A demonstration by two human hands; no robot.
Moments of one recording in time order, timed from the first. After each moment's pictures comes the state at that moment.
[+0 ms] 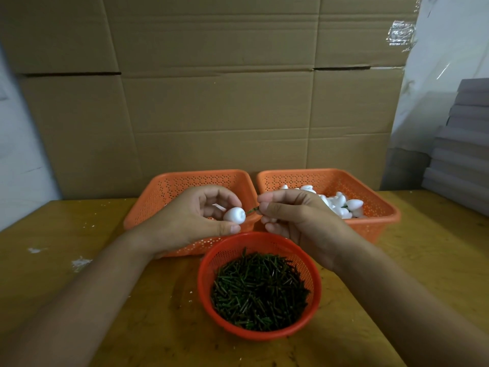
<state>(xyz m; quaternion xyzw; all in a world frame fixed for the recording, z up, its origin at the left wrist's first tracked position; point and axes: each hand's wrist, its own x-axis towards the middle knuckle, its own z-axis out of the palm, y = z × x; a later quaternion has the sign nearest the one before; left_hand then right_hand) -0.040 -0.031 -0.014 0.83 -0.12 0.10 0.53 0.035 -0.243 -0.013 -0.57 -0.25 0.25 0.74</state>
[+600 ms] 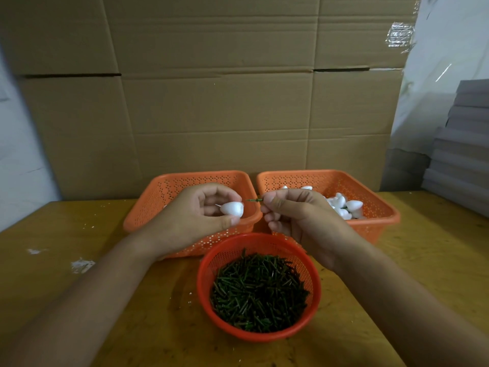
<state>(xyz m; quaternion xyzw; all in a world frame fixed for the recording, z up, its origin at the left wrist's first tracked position) -0.041 -0.037 -0.015 0.83 -0.09 0.14 0.54 0.034 -0.243 -0.011 -0.57 -0.27 0.23 0.75</state>
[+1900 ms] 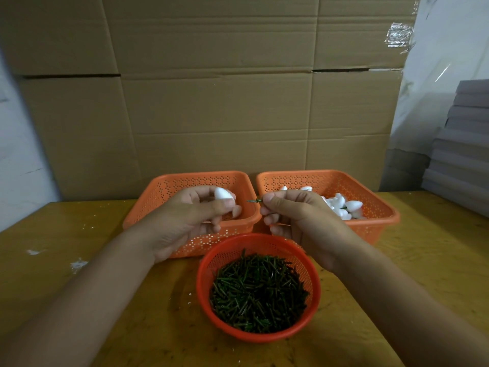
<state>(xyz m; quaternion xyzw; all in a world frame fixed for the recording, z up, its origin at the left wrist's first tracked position) -0.041 -0.036 -0.011 0.73 -0.03 0.06 0.69 0.030 -0.245 -0.008 -0.59 -0.29 0.22 0.72</state>
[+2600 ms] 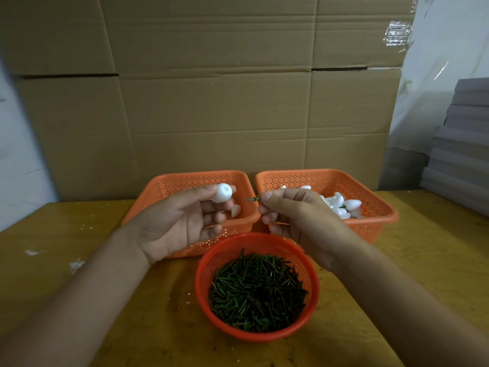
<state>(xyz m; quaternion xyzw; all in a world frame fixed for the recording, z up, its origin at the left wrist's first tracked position) -0.045 -0.029 -0.006 0.59 -0.06 -0.05 0.80 0.029 -0.244 -0.008 -0.61 -0.29 0.20 0.71</state>
